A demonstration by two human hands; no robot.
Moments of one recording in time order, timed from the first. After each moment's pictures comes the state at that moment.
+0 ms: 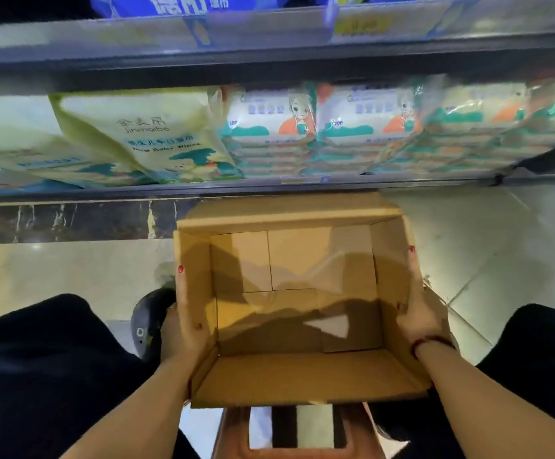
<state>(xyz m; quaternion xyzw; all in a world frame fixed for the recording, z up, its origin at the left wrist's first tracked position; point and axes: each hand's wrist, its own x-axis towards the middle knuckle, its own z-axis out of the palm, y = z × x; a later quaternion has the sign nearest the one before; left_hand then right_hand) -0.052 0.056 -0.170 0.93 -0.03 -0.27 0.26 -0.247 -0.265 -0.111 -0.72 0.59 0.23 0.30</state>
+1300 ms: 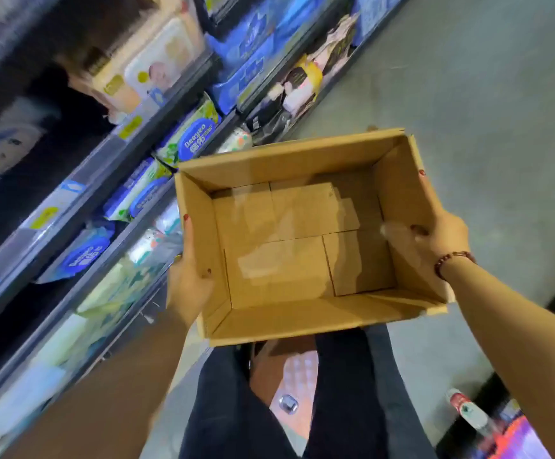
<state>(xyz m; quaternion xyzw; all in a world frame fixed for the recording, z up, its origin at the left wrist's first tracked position) -0.125 -0.196 0.271 0.80 -0.47 -0.35 0.11 -0.506 -0.294 0.287 -0.57 0.77 -0.03 0.30</state>
